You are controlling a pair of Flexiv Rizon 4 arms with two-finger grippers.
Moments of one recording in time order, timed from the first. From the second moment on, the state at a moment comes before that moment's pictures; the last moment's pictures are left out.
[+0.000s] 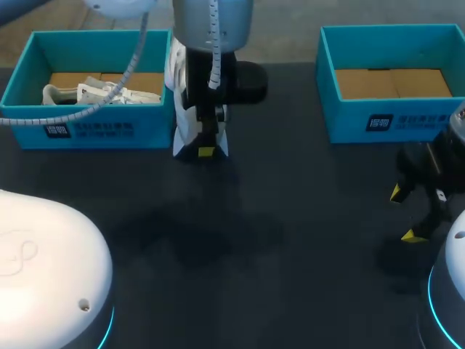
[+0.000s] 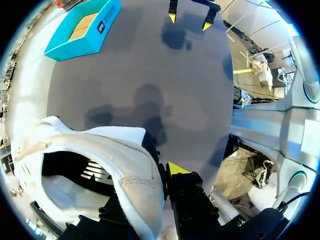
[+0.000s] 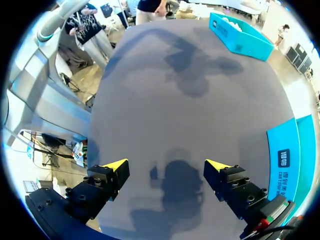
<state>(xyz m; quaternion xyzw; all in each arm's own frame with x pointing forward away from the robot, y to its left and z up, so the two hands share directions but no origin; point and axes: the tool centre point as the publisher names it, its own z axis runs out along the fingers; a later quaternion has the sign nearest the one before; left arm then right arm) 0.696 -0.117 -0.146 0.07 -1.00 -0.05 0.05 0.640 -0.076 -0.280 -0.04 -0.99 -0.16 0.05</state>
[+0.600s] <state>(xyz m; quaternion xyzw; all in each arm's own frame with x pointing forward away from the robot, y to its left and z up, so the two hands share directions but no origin) 0.702 -0.118 -0.148 0.10 -0.99 -0.05 0.05 0.640 -0.077 -0.280 -0.04 -0.99 -0.16 0.05</state>
